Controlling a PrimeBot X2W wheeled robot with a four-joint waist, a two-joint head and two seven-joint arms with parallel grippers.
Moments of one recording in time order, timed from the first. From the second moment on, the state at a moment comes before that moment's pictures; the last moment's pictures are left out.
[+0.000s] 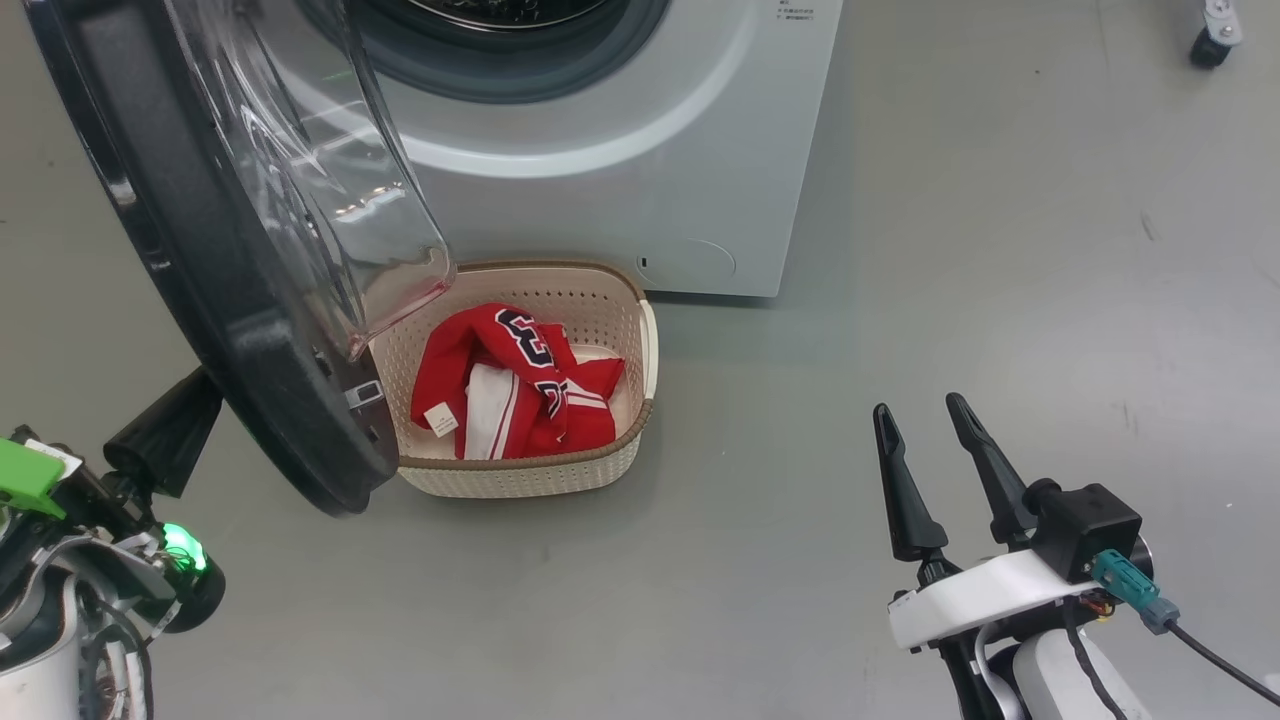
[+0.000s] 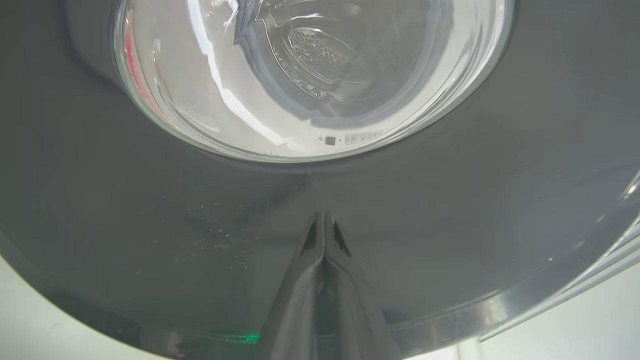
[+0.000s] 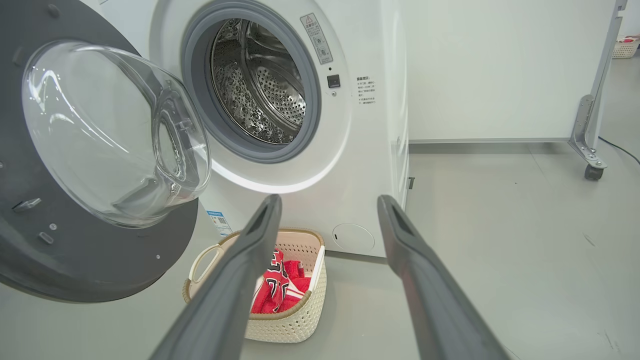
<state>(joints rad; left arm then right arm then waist) -0.34 0.08 0.31 0.26 -1.73 0.13 0.77 -0.05 -0.05 0.26 0.13 0.35 0.11 -0.25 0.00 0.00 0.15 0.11</state>
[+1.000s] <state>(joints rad) -0.35 0.04 0.29 0.31 -1.77 0.13 0.60 -0.06 -0.05 0.26 0.12 0.37 0.09 -0.25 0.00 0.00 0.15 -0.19</state>
